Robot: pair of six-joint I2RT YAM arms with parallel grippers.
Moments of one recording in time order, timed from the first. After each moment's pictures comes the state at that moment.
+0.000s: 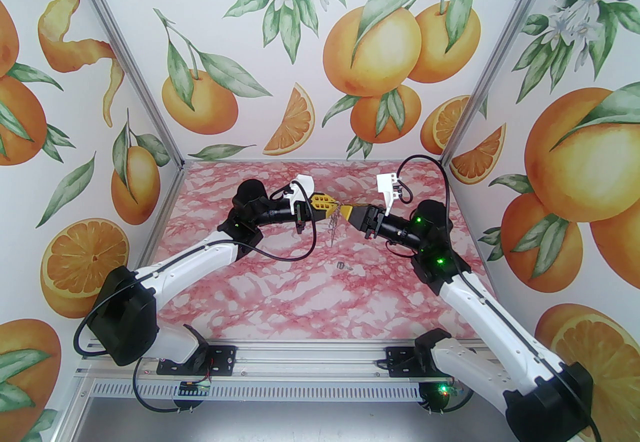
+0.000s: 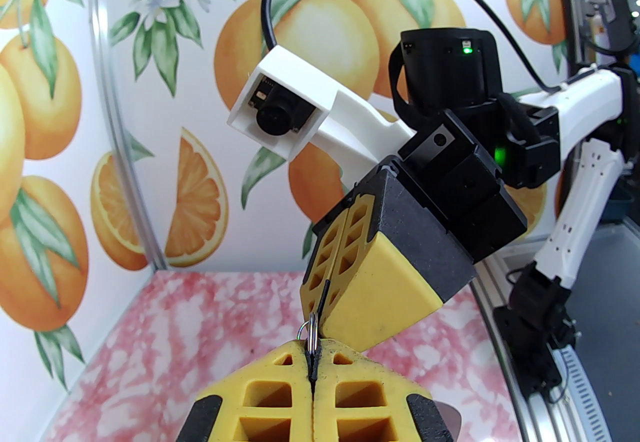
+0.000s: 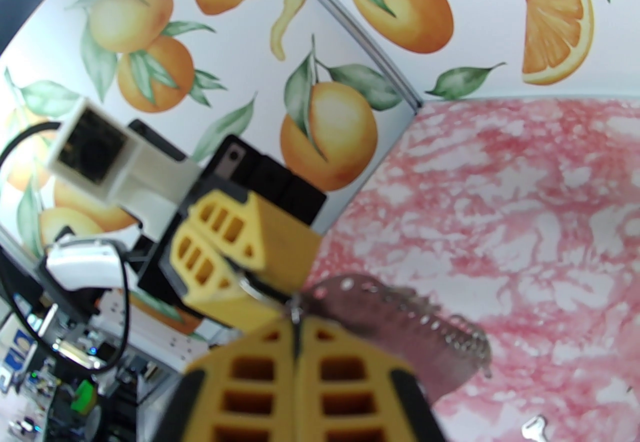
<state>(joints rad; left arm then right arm) -0.64 1.47 1.03 0.57 0.84 0.04 0.37 0.98 0.79 0.18 -0.73 0.72</state>
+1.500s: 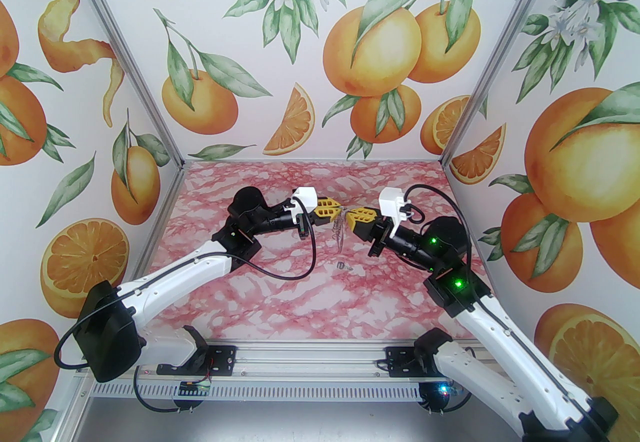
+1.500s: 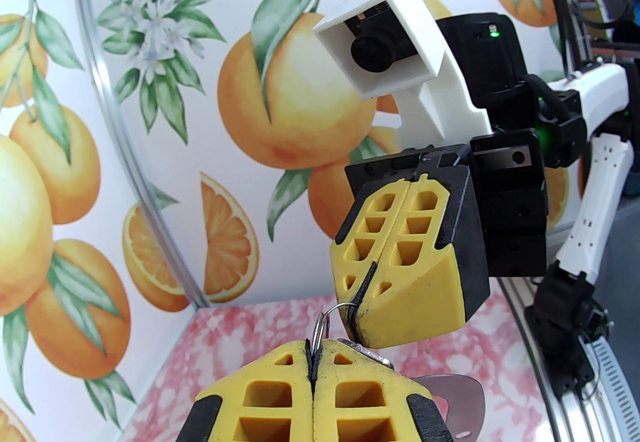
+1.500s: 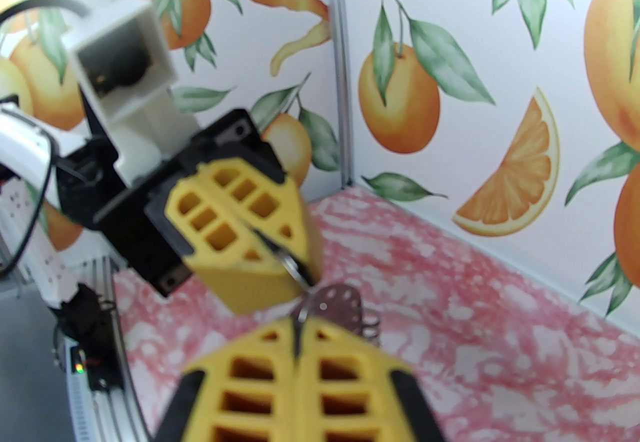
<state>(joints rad) -0.73 1.37 1.02 0.52 0.69 0.21 0.49 0.80 0.79 0.06 -0.54 0.07</state>
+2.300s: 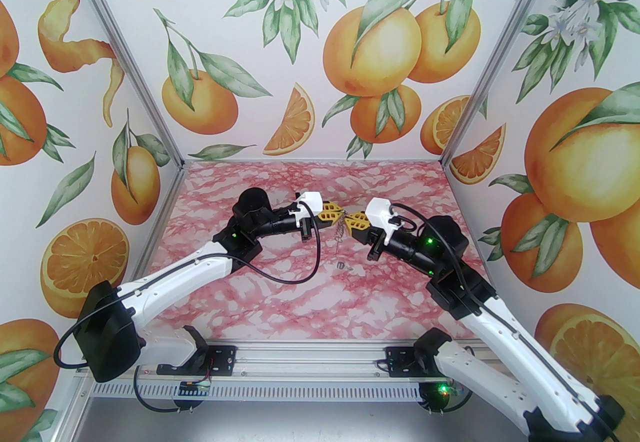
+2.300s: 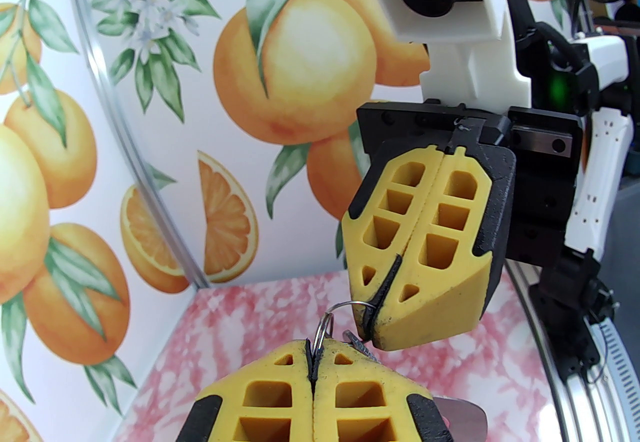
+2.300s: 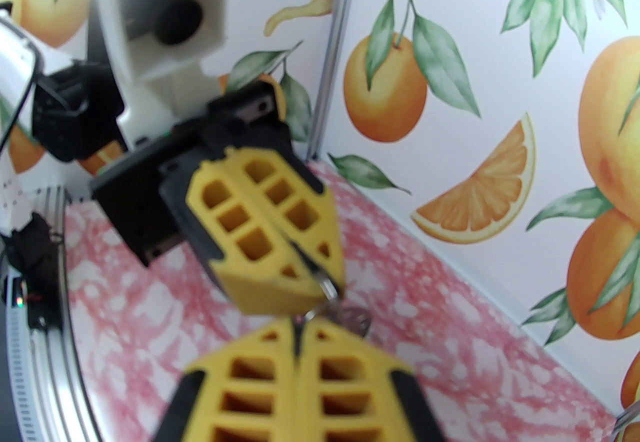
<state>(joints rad) -0.74 1.37 1.02 0.45 0.66 0.26 0.57 0.80 0.85 -0.12 -0.43 -0.22</state>
